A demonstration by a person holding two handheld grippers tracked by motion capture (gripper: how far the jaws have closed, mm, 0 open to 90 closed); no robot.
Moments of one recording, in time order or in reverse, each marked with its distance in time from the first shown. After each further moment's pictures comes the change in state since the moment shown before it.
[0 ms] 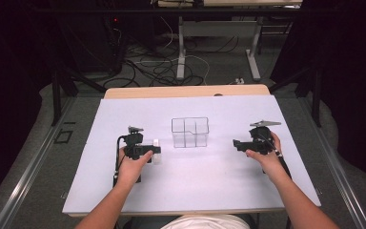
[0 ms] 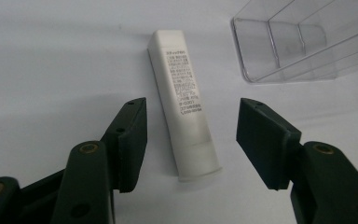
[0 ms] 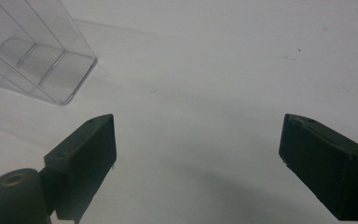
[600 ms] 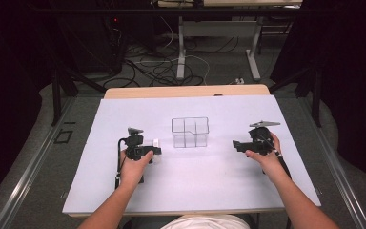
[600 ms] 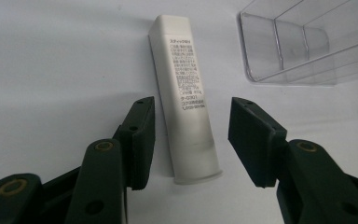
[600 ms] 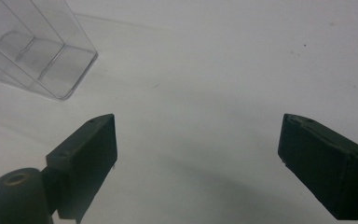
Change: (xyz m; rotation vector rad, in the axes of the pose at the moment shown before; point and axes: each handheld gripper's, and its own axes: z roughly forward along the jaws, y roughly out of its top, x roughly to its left) left arm 0.003 -0.004 0.008 0.007 -0.022 -0.073; right arm 0.000 -0.002 0.002 0.014 0.006 -0.006
